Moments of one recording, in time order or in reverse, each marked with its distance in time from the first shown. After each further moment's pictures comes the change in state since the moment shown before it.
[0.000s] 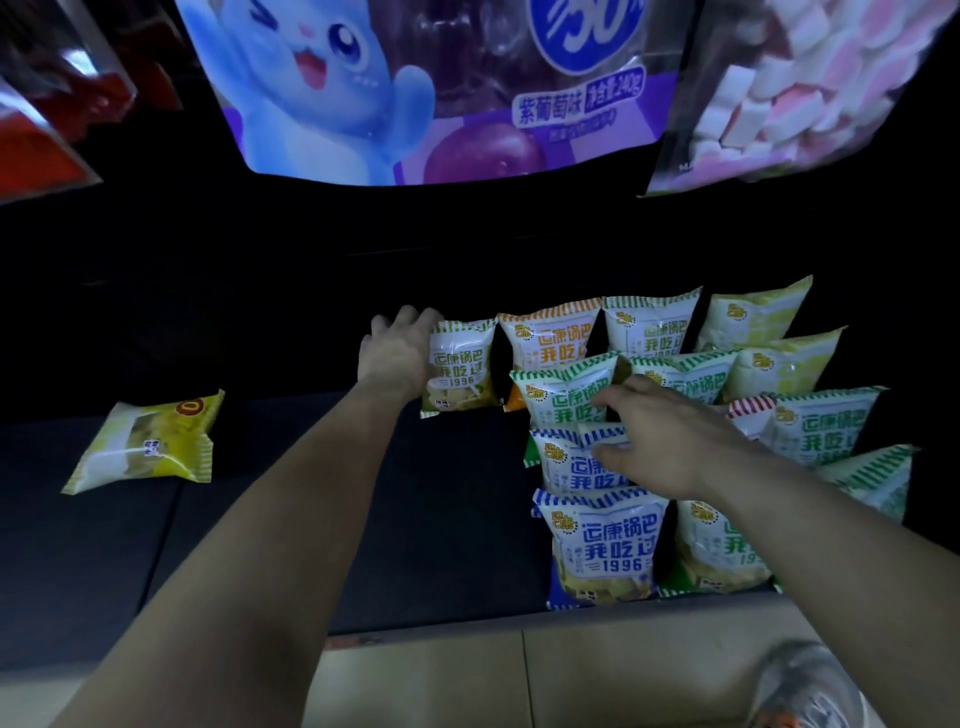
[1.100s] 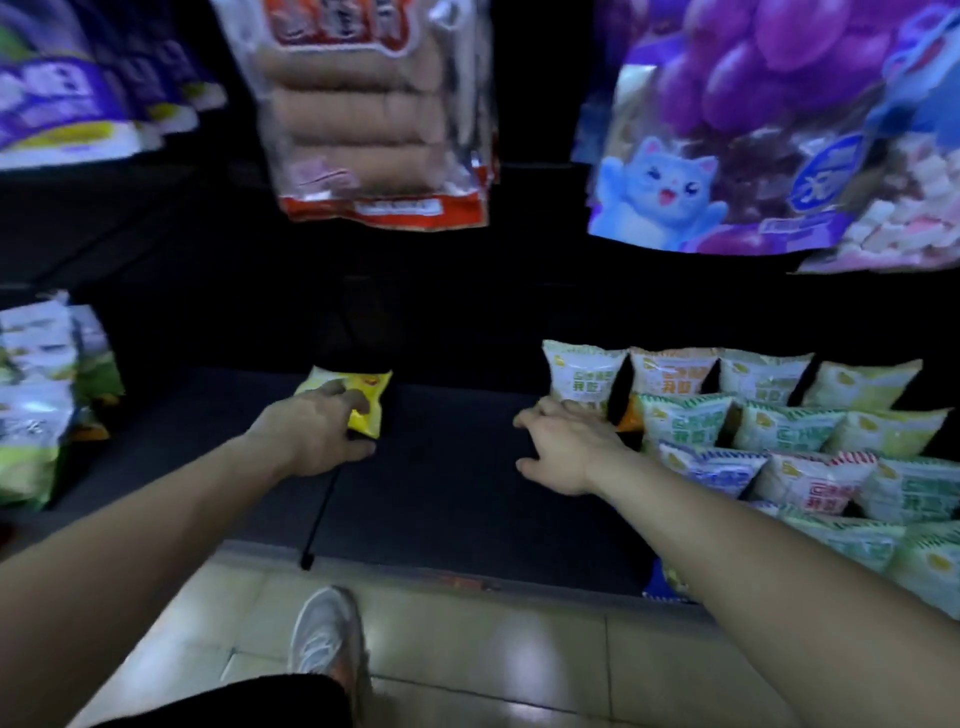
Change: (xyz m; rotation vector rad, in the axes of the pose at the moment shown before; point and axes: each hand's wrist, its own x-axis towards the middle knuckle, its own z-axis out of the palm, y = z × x) left_hand -0.232 -0.220 -0.118 0.049 -0.264 -0.170; right_hand -0.004 -0.219 0.025 -0.165 -0.009 -0.341
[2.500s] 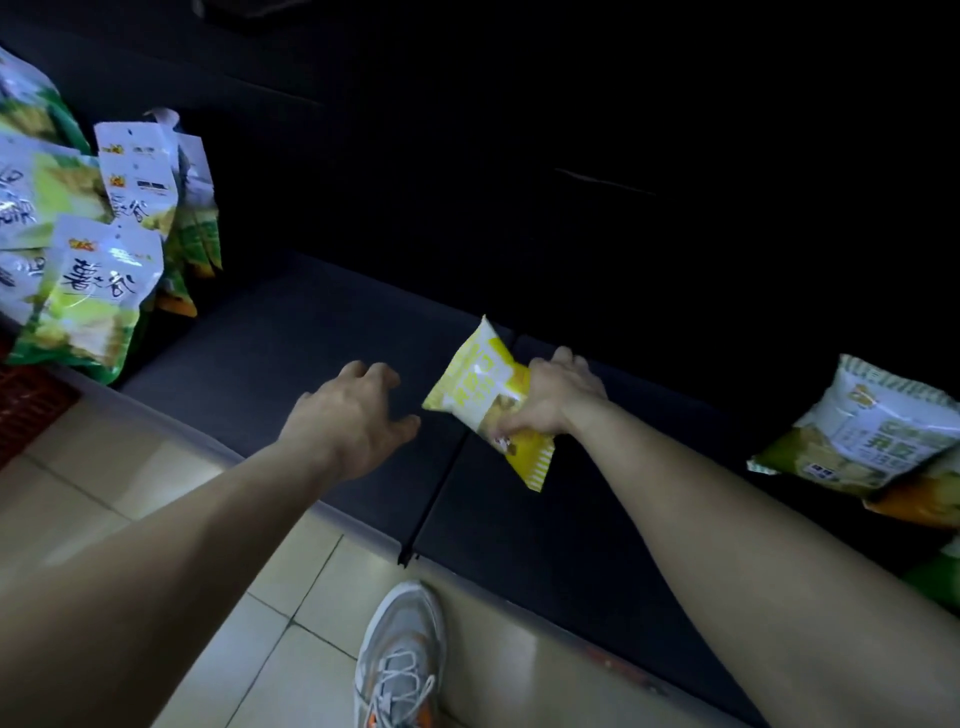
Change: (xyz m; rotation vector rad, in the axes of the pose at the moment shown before) left_hand 0.055 -0.160 0.127 -0.373 0.068 -0.355; right_hand 0.280 -0.171 0.102 0.017 -0.104 0.054
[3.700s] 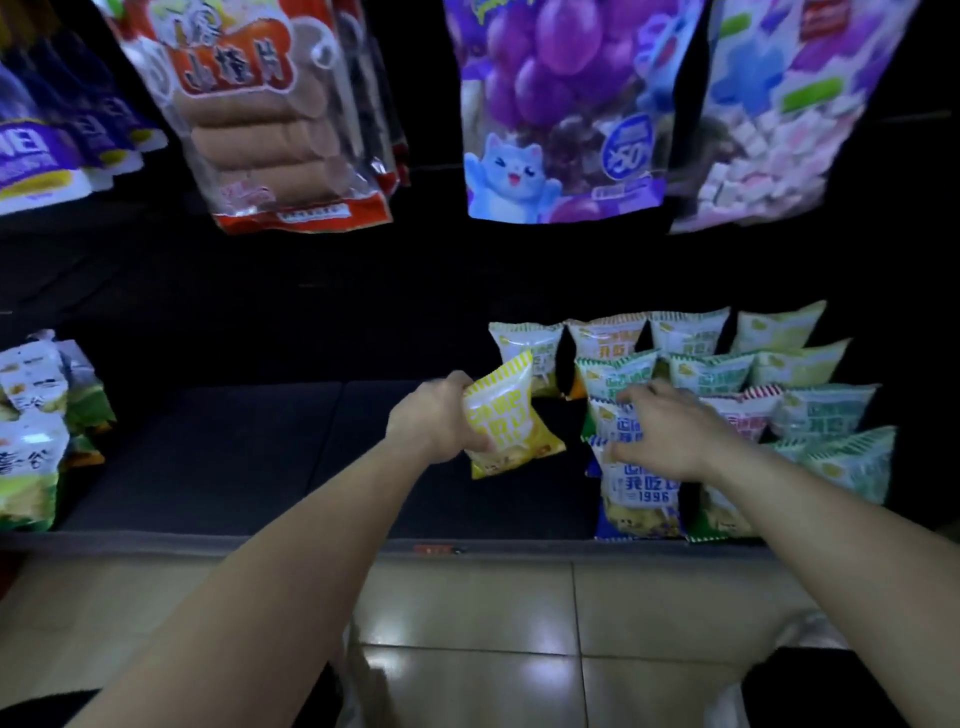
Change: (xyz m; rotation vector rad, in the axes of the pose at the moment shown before) left_hand -0.199 0.326 0.002 0.077 -0.006 0.444; right_hand -0.421 0.306 -0.063 0.145 0.209 0.240
